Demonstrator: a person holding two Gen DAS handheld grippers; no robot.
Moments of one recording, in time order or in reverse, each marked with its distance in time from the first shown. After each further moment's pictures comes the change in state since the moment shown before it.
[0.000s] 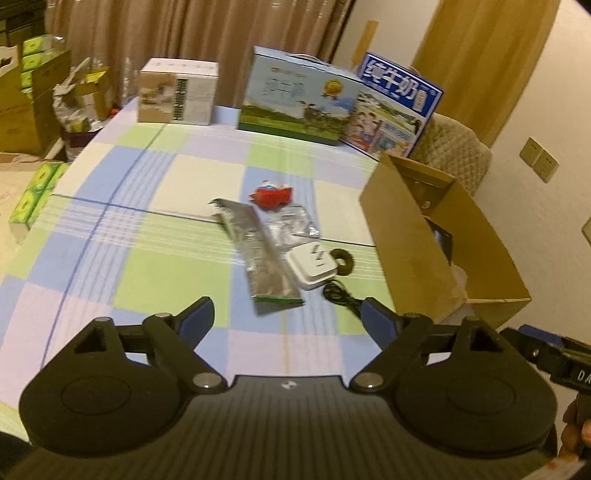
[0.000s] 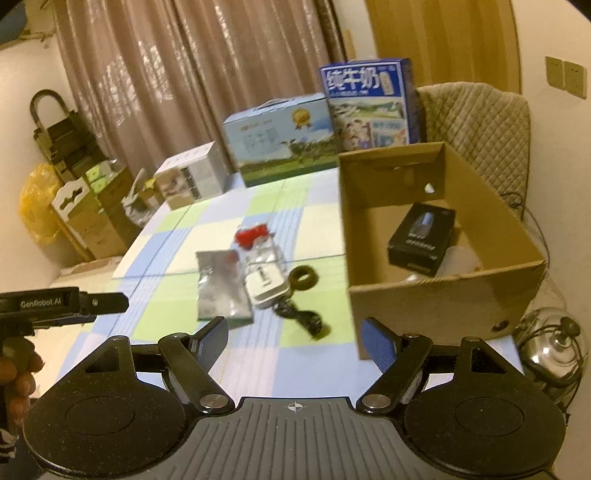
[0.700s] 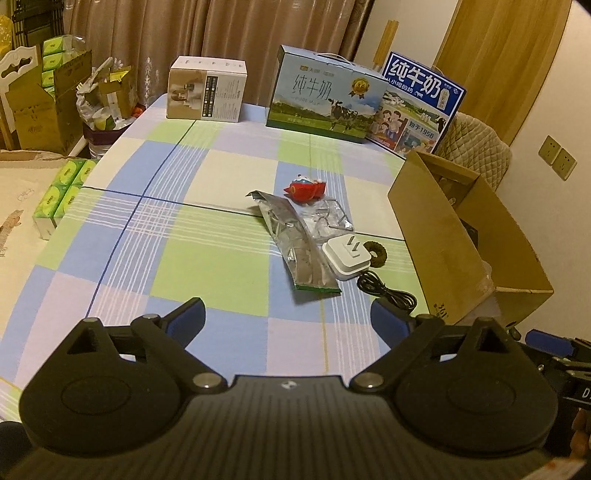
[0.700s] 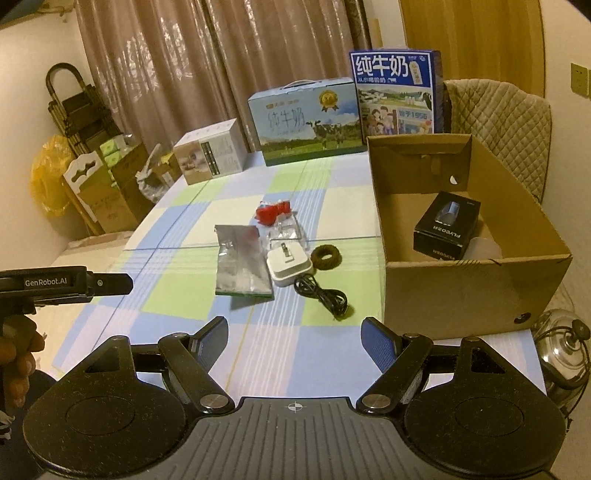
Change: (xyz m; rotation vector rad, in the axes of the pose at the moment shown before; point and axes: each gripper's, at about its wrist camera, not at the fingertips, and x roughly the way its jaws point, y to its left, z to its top) left arm -0.006 0.021 -0.013 0.002 0.001 0.062; right arm 0.015 0.020 -0.017 -0.055 0.043 0.011
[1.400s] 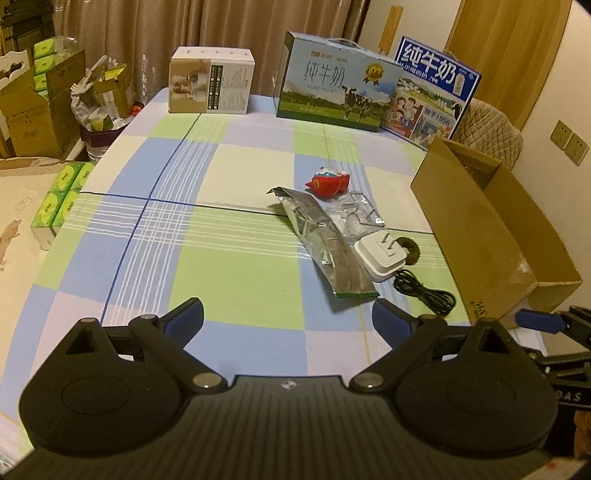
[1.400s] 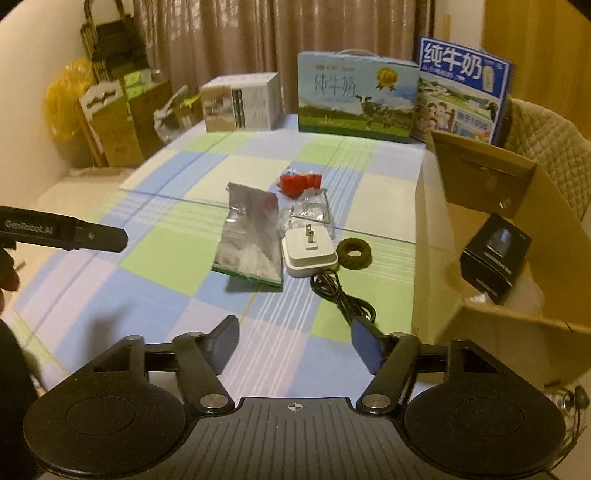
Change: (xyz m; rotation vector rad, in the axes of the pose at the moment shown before) left arm 0.047 0.034 0.012 0.053 0.029 0.011; right arm 0.103 0.029 0.008 -0.250 0.107 -0.028
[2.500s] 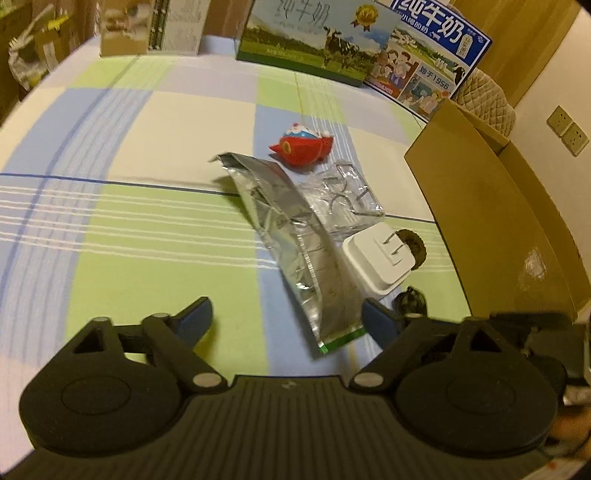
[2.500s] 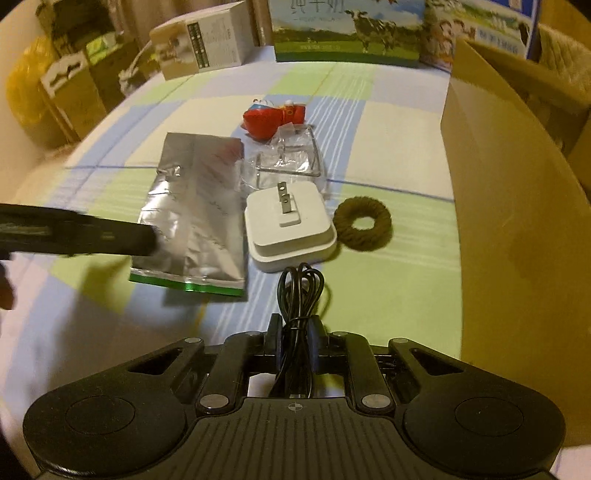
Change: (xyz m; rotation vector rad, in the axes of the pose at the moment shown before) left arm 0.134 -0.004 0.031 -0.027 0.157 -0.166; right arm 0.123 -0.041 0.017 0.117 0.177 0.027
